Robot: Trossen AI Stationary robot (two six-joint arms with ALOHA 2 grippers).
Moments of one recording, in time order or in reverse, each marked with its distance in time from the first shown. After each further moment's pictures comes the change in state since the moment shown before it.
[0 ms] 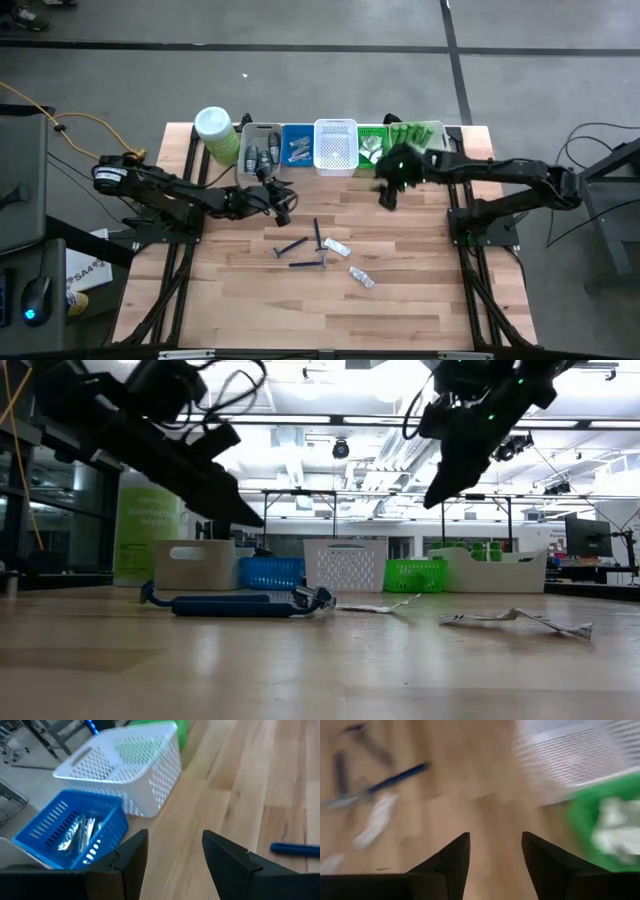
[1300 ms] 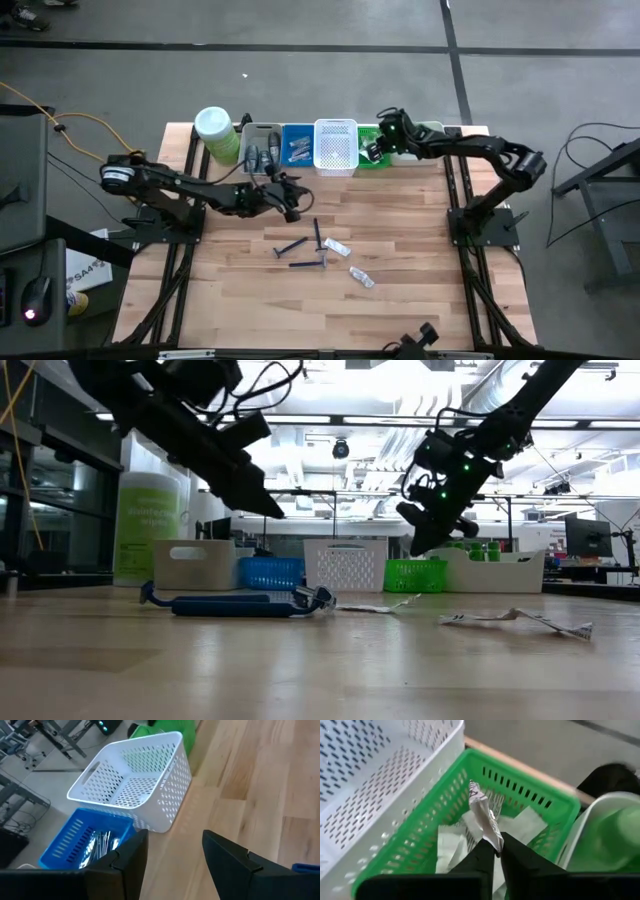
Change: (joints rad) left arm 0.000 0.067 0.198 -0.203 -0.071 0.072; right arm -0.416 0.370 0.001 0.415 0.146 0.204
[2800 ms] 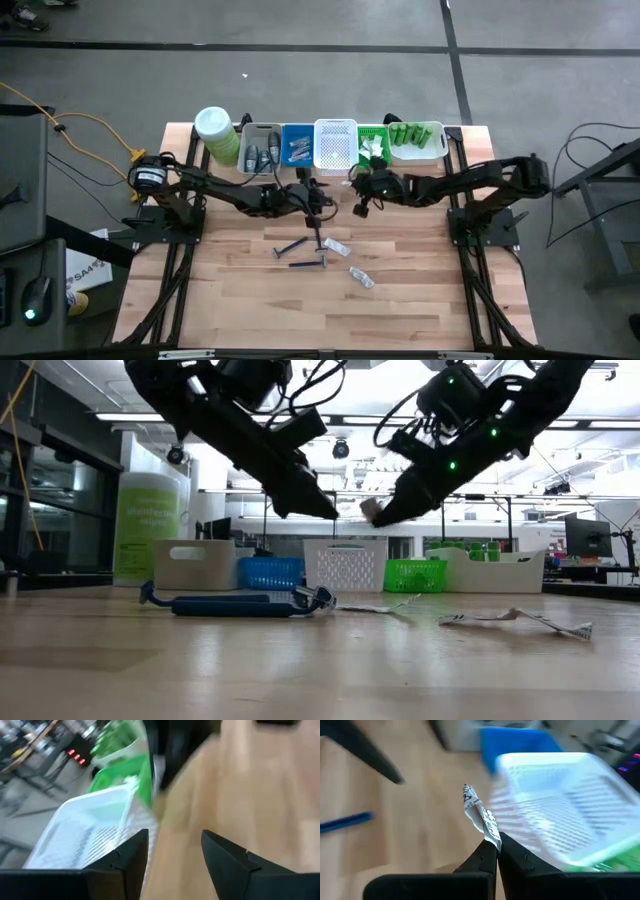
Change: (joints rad) left arm -0.001 0.248 0.226 0.101 0.141 0.217; right arm 0.591 -0.075 -0.168 0.332 0.215 -0.312
